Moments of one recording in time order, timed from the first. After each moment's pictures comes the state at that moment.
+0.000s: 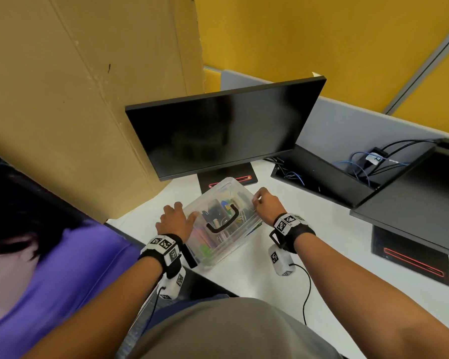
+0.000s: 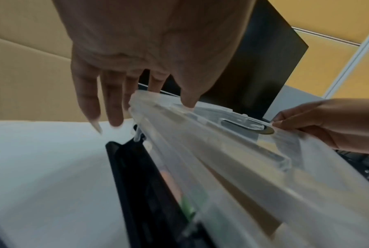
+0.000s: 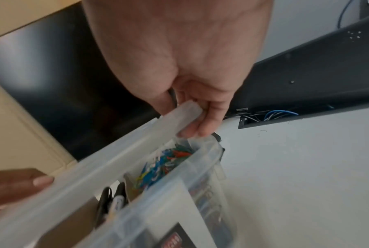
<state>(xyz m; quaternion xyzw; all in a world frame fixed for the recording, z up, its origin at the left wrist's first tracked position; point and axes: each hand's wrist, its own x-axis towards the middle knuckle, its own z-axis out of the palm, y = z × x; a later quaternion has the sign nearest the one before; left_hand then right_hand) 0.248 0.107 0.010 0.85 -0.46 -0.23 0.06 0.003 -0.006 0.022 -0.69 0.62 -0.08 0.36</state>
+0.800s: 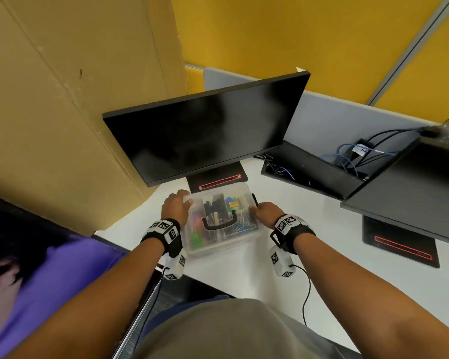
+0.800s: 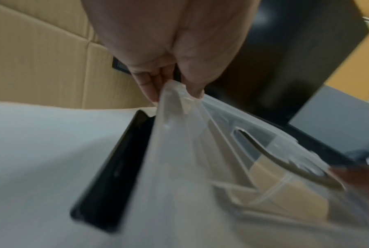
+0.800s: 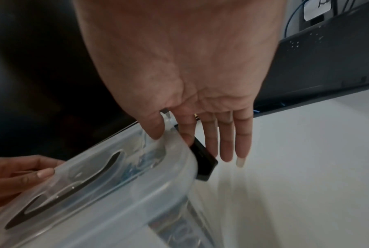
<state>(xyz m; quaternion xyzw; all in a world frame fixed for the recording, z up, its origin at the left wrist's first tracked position) 0.257 0.045 -0.007 0.79 -0.54 -0.26 0.15 -0.023 -0.009 0.006 -0.69 0.63 0.10 0.35</state>
